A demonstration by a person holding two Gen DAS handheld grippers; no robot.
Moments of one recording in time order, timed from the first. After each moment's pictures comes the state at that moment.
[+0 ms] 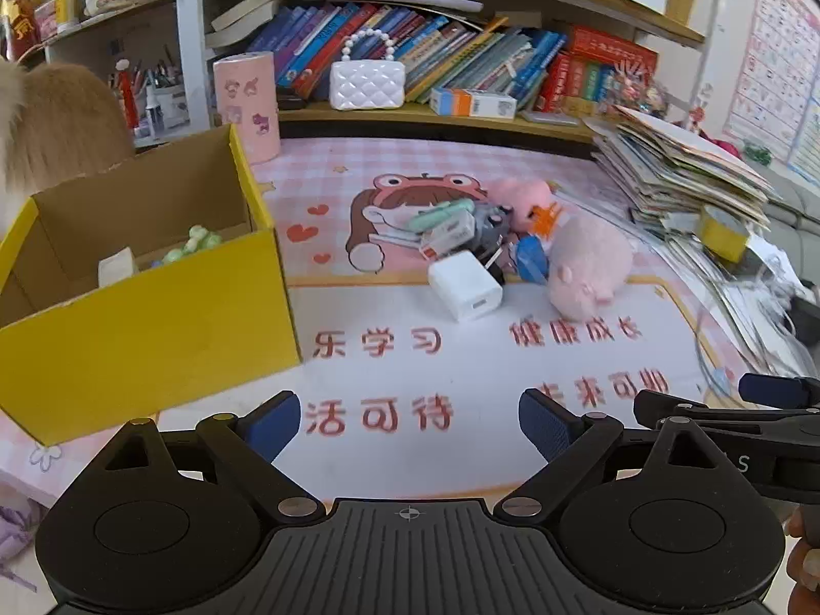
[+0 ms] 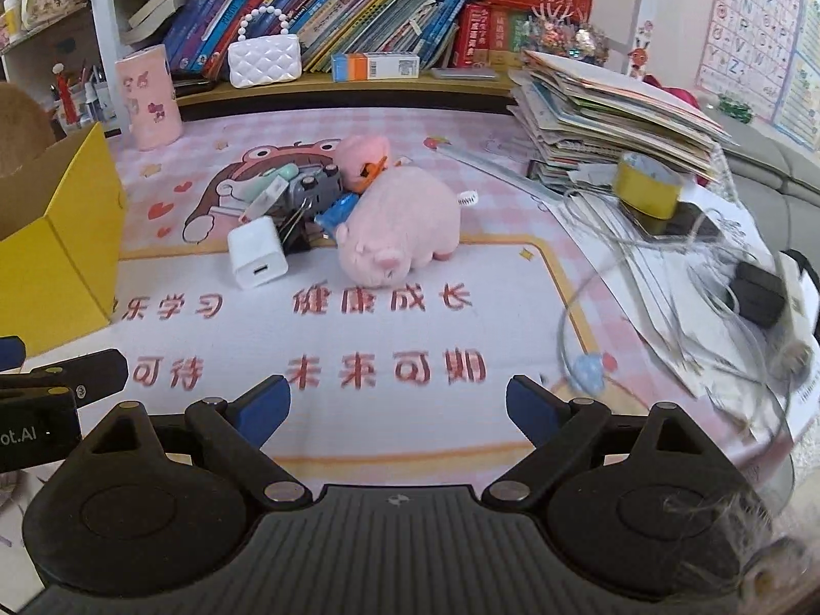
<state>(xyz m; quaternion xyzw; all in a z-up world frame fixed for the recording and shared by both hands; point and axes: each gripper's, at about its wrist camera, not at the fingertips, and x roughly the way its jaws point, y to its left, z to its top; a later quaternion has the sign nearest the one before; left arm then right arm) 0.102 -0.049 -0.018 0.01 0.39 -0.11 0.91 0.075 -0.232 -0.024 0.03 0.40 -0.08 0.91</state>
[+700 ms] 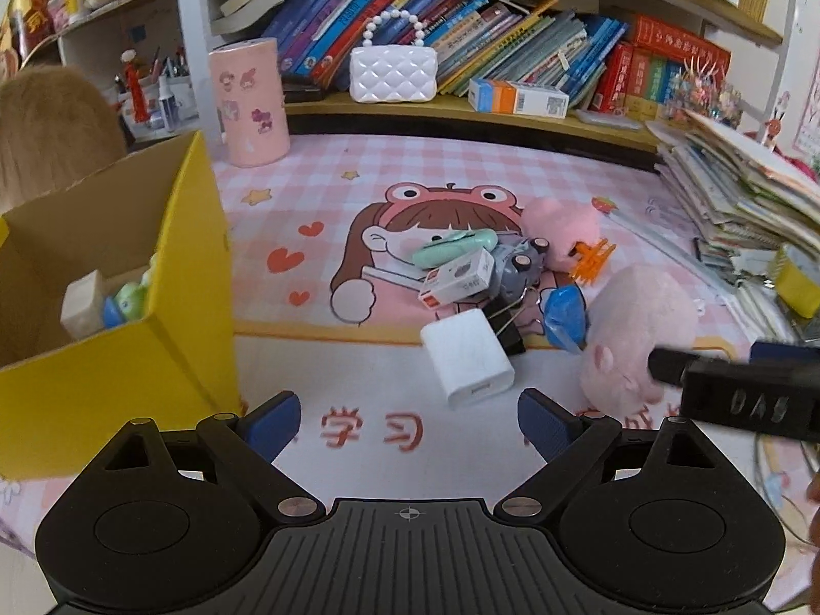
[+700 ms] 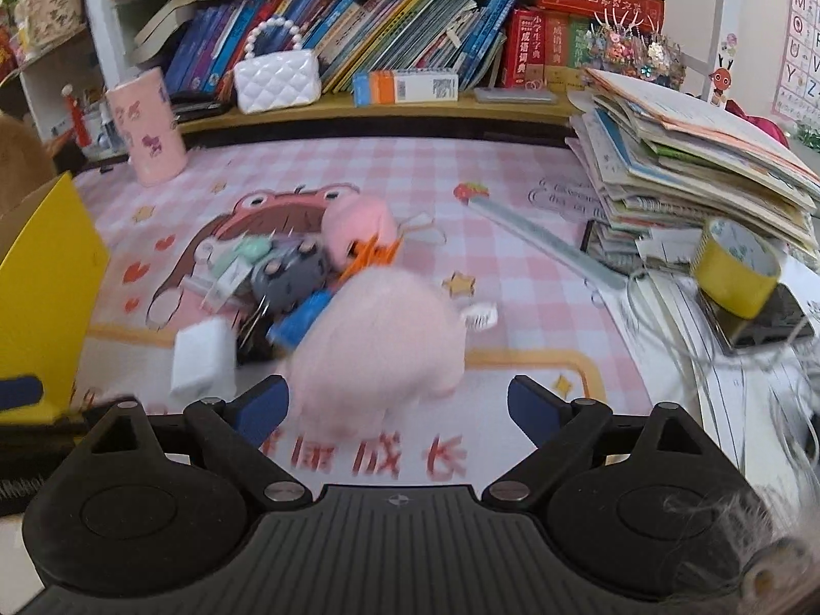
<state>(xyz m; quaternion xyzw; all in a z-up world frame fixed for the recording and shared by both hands) 0.185 -0.108 -0.039 0.02 0.41 -0.04 0.91 0.192 -0.303 -0.033 0.04 0.39 -0.01 0.92</state>
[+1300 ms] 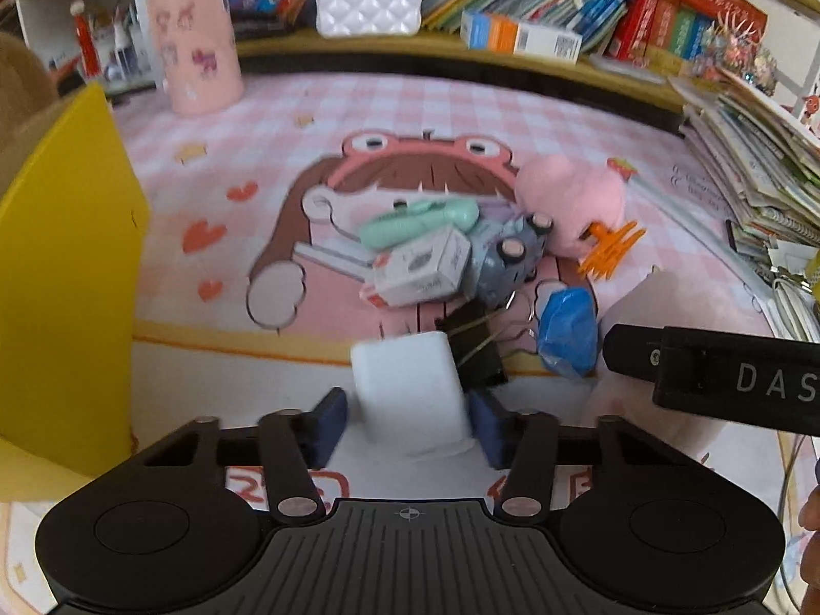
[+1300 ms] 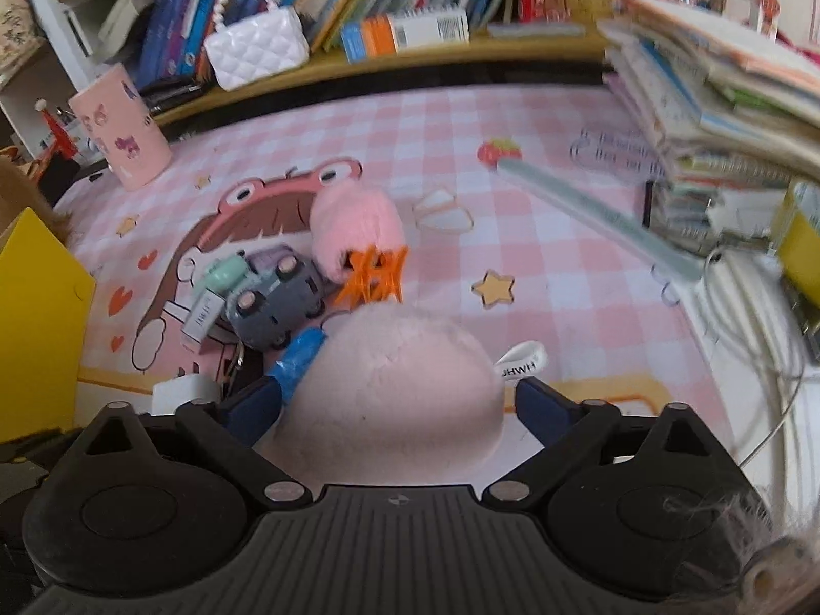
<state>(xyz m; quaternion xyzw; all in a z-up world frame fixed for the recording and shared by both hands) 0.253 -0.140 -0.082 -0.01 0.48 -0.04 0.88 0.266 -0.320 -0.062 0.10 0.46 0.02 0.88</state>
